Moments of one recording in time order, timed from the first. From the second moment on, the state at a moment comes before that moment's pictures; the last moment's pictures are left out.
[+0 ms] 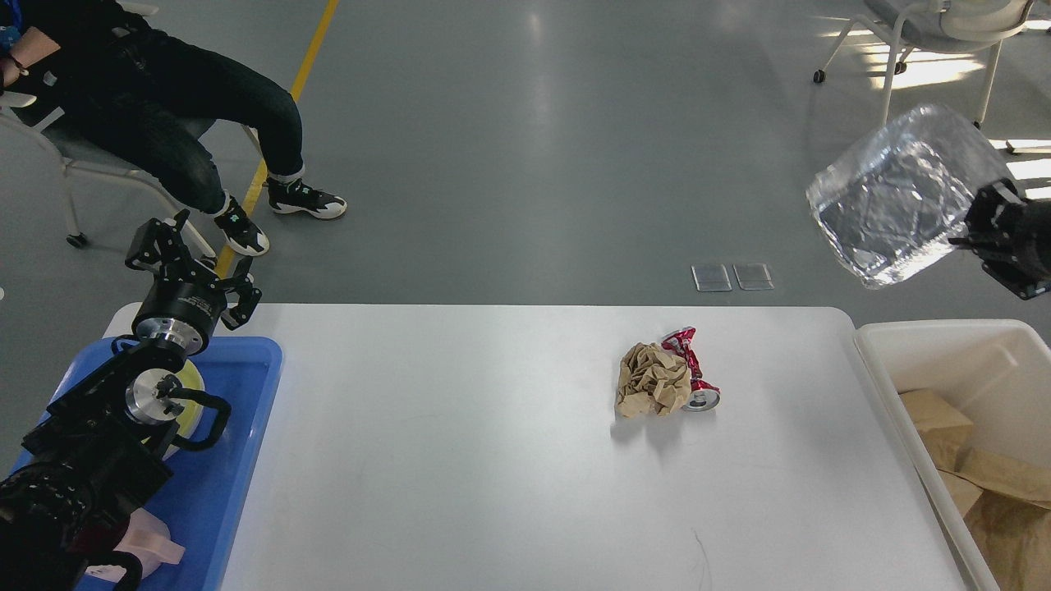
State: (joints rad) left arm -0.75 0.24 -0.83 -0.23 -0.01 -0.41 -0.36; right arm 1.31 -0.80 -0.72 0.62 0.25 0.30 -0.16
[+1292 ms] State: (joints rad) left arm -0.75 0.24 -0.83 -0.23 -0.01 -0.41 -0.36; right arm 1.52 -0.39 -1.18 0.65 0.26 0.19 -0.16
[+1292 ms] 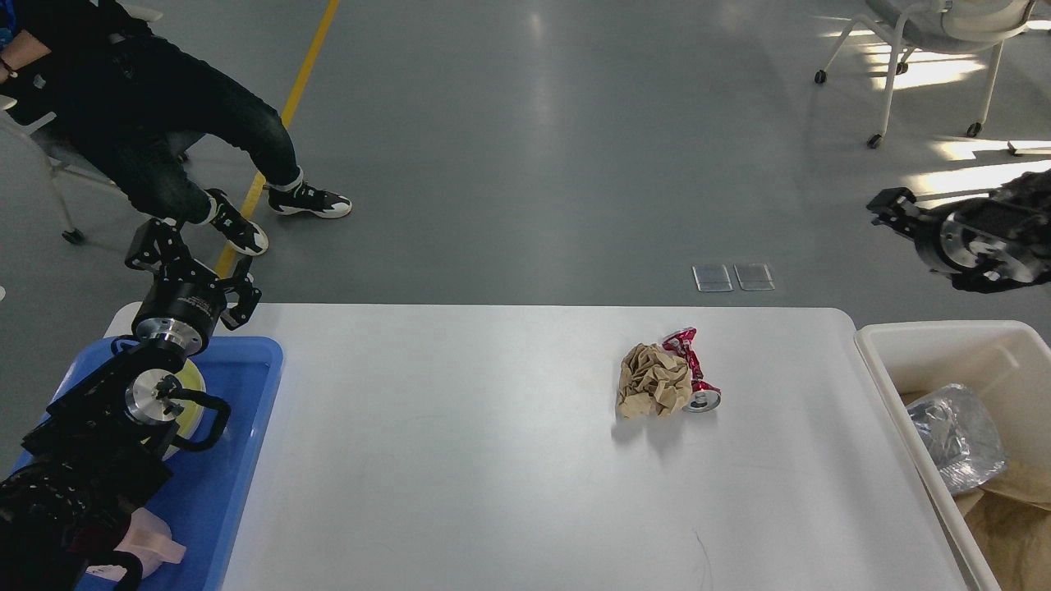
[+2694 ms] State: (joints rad) left arm -0.75 0.24 -0.83 -0.23 -0.01 -0.41 -0.36; right arm 1.50 -0.10 -1.06 0.99 0.26 0.13 -0.16
